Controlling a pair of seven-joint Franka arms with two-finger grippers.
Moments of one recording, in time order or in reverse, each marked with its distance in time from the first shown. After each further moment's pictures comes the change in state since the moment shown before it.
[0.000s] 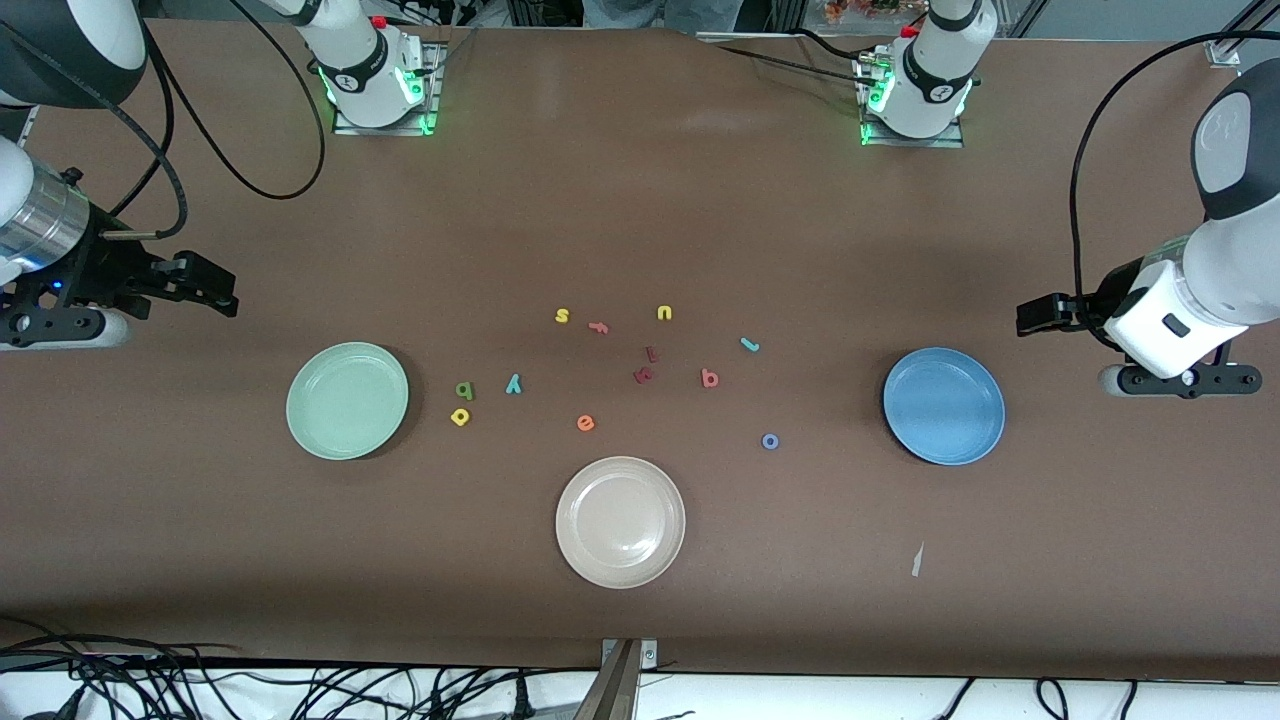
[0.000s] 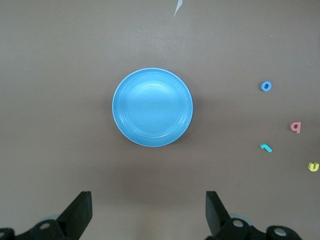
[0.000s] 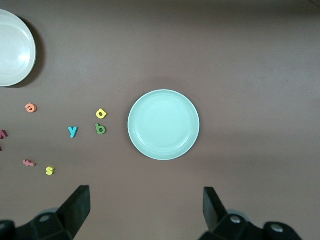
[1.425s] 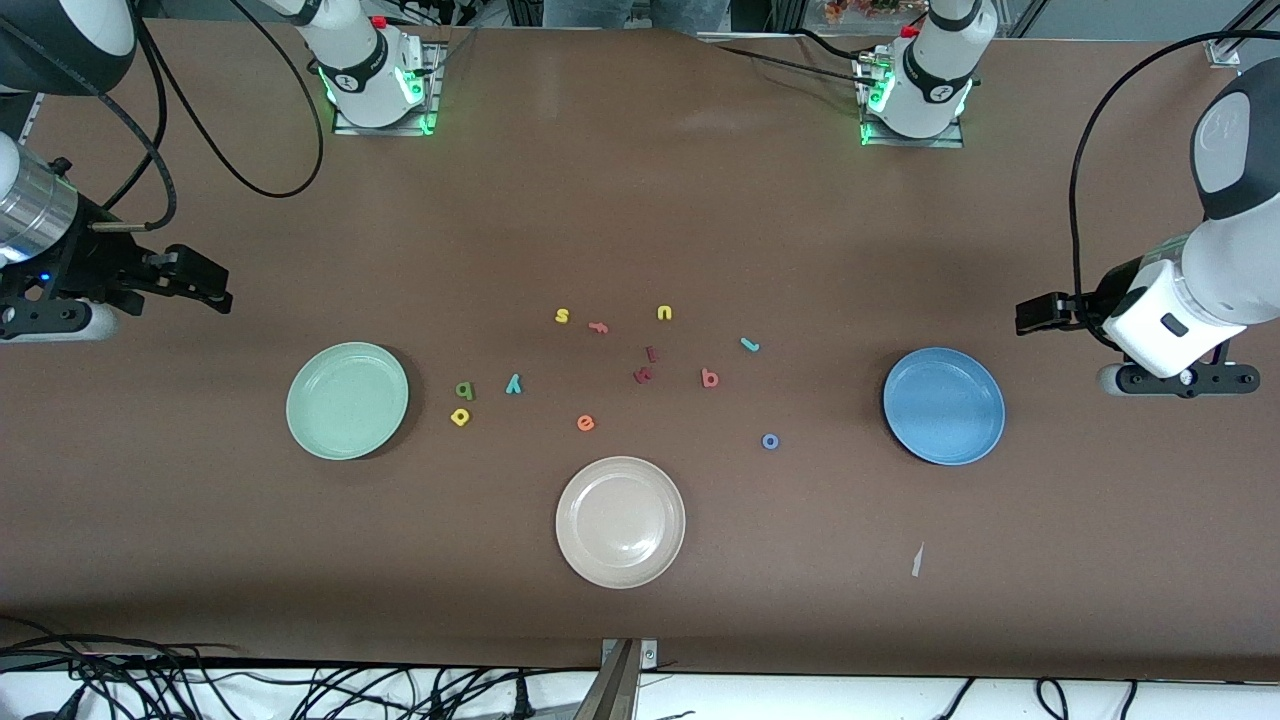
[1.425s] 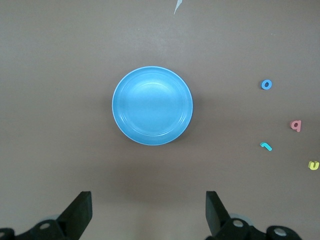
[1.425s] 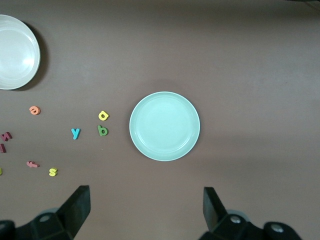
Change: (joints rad) left arm -0.001 0.000 0.000 0.000 0.000 -0.007 0.000; right arm -0.002 -0.013 0.000 0.001 0.005 0.002 0.003
